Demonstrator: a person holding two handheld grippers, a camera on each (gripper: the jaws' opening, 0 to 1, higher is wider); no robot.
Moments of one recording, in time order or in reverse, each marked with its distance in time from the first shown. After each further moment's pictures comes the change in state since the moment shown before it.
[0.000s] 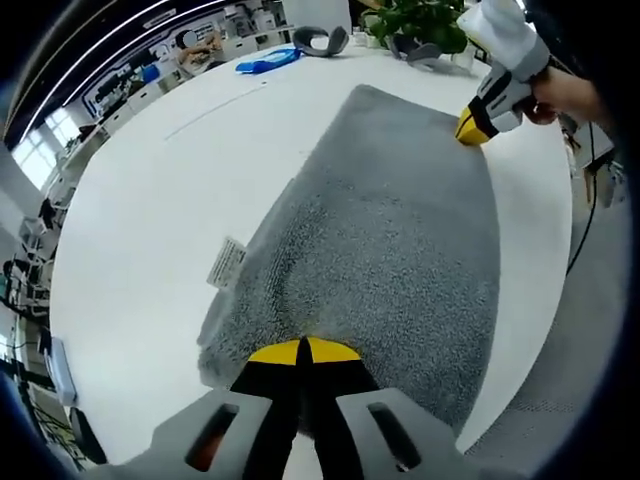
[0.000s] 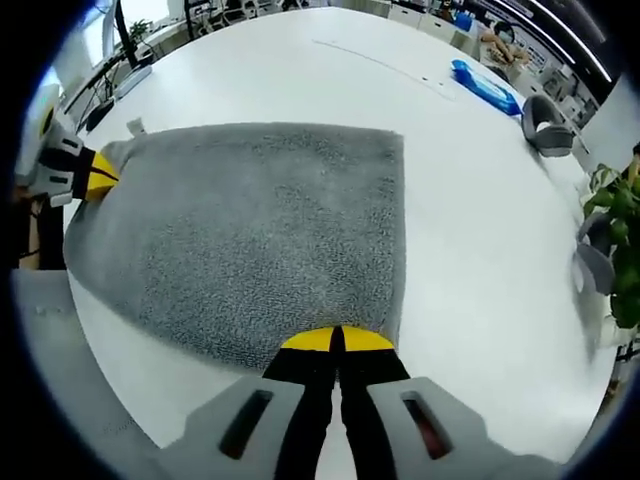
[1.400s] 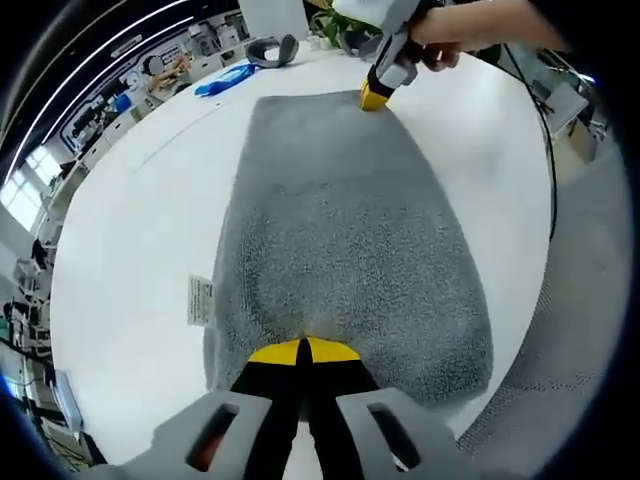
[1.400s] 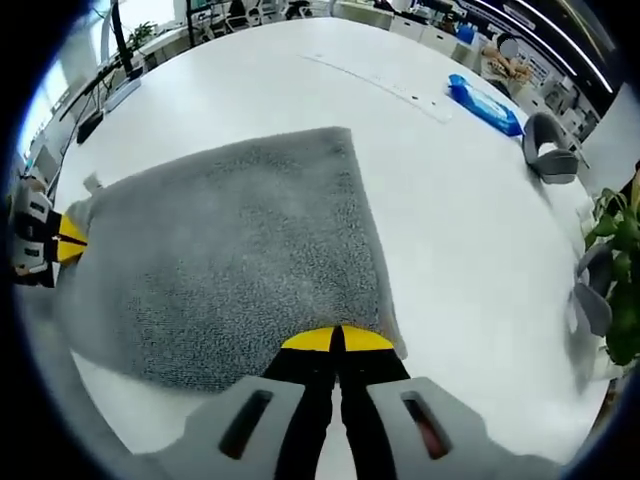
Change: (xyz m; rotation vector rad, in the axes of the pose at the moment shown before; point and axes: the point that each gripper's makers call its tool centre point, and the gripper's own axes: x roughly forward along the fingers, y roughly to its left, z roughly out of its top) left arm -0.004 -0.044 0.005 0.141 -0.045 -0.040; right arm 0.022 -0.040 0.047 -0.042 -0.045 -0.012
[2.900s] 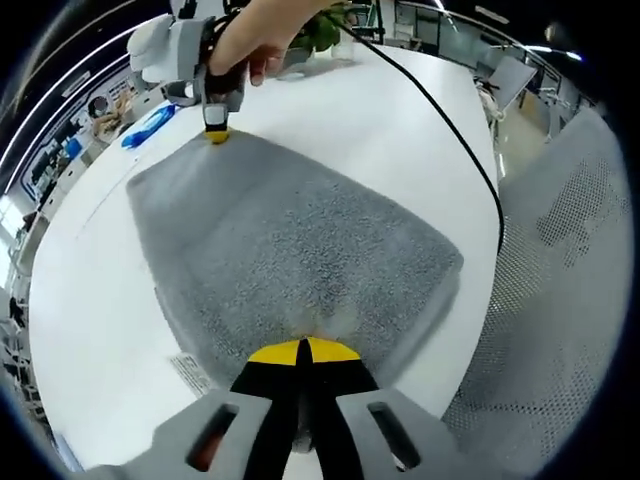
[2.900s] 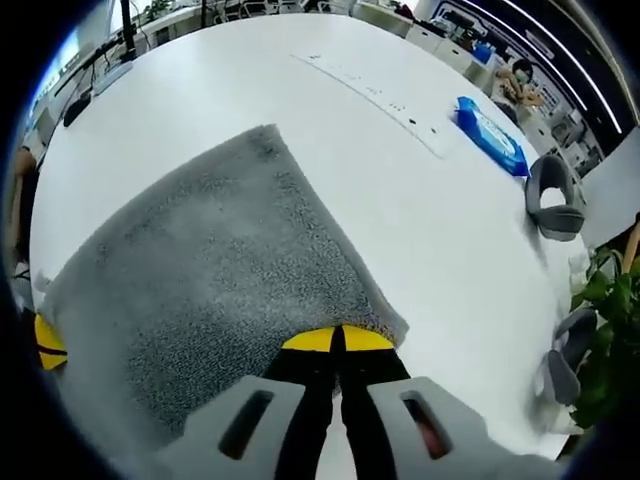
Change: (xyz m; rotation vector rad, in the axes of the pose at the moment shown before) left arm 0.007 -0.095 0.052 0.171 -0.077 -0.160; right arm 0.024 -0.039 0.049 -0.132 0.006 -0.063
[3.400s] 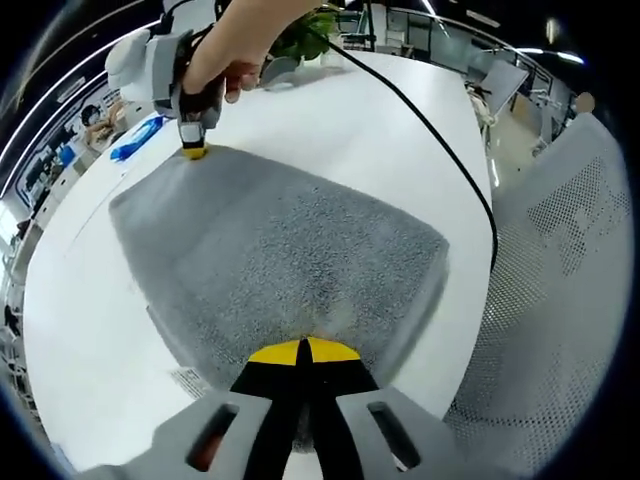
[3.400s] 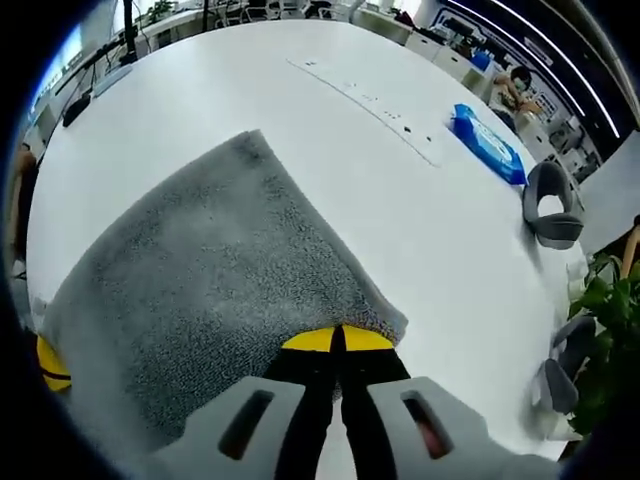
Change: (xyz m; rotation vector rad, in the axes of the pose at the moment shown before) left arm 0.008 -0.011 0.016 0.024 -0.036 -0.023; right arm 0.005 -0.008 0.006 -0.002 -0.033 -0.008
